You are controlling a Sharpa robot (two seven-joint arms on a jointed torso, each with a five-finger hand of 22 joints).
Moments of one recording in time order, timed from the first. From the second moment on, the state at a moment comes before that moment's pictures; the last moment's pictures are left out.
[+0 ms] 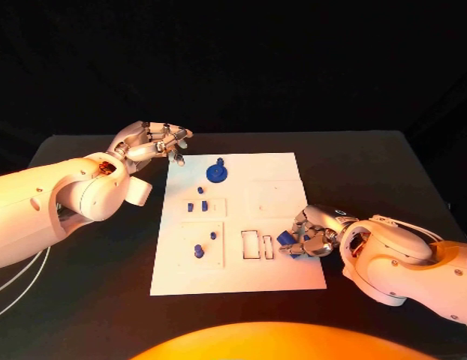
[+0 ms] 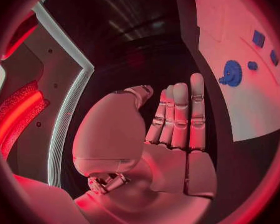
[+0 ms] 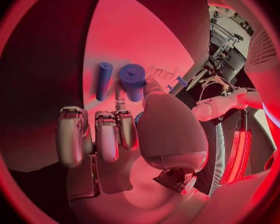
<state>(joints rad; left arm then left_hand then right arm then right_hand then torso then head) 1.16 -0.93 0.01 1.49 -0.26 -0.20 0.31 1.33 -0.16 0.49 0.29 0.24 0.88 0.17 0.18 0.47 0.83 0.10 0.85 0.40 1.05 0.04 1.10 0.63 0.17 0.97 0.14 0.76 0.62 1.01 -1.02 -0.12 1.89 -1.46 -0.32 -0.54 1.28 -0.10 -0.02 0.29 0.20 0.98 0.07 0.45 0.55 1.47 0.00 1.47 1.31 1.47 -0.07 1.55 1.31 0.05 1.46 0.04 1.44 1.31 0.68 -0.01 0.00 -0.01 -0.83</state>
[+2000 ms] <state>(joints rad) 1.16 -0.93 0.01 1.49 -0.26 -0.20 0.30 1.32 -0.16 0.49 0.29 0.24 0.88 0.17 0.18 0.47 0.83 0.10 0.85 0.40 1.05 0.04 1.10 0.63 0.17 0.98 0.14 0.76 0.62 1.06 -0.84 -0.12 1.83 -1.25 -0.32 -0.56 1.12 -0.07 -0.06 0.30 0.20 1.03 0.04 0.52 0.57 1.46 -0.02 1.47 1.31 1.46 -0.08 1.55 1.31 0.05 1.46 0.03 1.45 1.31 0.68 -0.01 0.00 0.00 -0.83</state>
